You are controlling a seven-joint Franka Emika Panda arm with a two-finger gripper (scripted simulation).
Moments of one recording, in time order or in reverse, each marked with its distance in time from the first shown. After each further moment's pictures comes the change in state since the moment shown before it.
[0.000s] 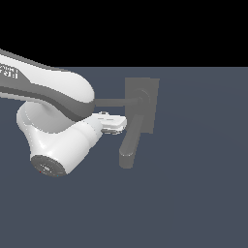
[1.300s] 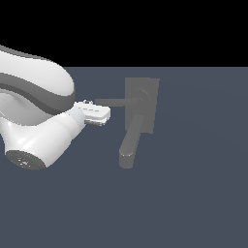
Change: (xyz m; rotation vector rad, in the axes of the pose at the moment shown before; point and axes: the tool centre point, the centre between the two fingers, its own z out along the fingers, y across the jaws) arm -0.045 0.057 -0.012 -0.081 -0.098 0.120
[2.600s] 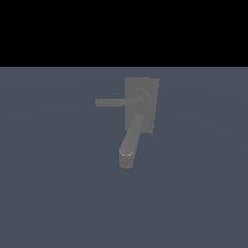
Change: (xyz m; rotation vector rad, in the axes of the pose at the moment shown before) arm -0.398 0.171 -0.090 -0.166 -0.698 0.810
